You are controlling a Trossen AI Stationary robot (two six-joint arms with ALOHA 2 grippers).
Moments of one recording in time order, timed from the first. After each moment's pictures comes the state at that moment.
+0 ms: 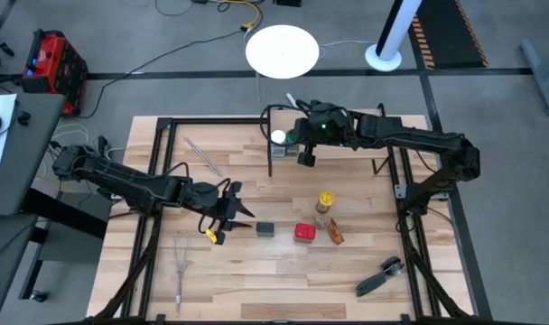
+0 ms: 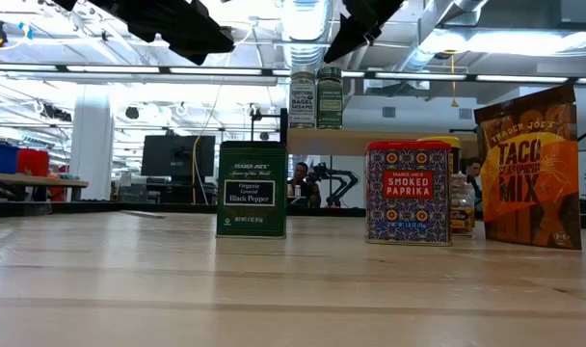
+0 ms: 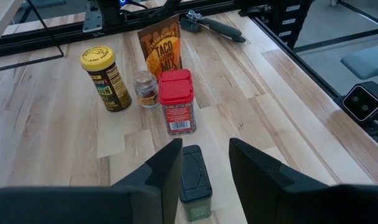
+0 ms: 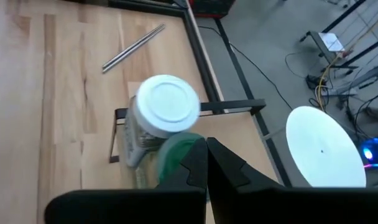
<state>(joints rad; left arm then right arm) -0.22 1.18 0.72 0.01 -0.02 0.09 -0.25 1.52 1.47 -0.57 0.25 -0.30</state>
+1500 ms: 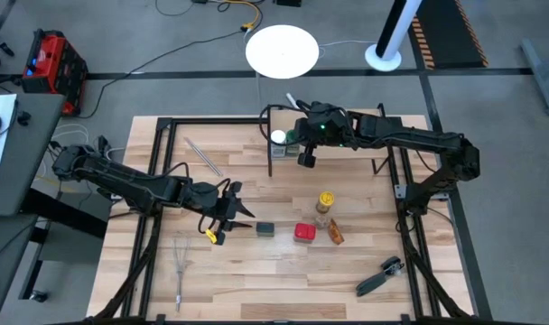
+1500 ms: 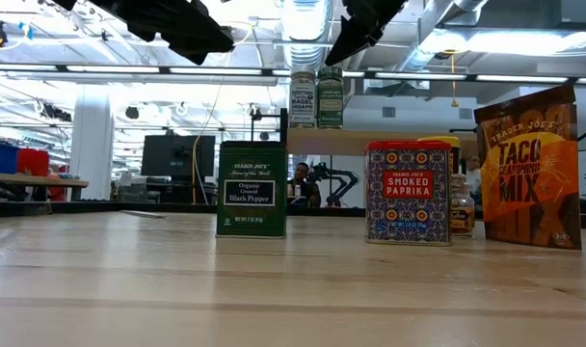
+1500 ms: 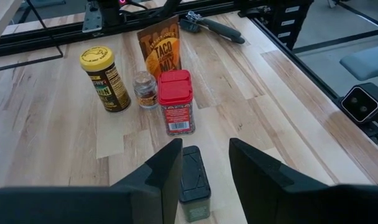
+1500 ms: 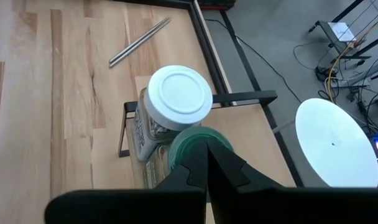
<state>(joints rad) -0.22 1.18 0.72 0.01 -0.02 0.09 -0.25 1.53 1.47 -0.60 0.24 -0.25</state>
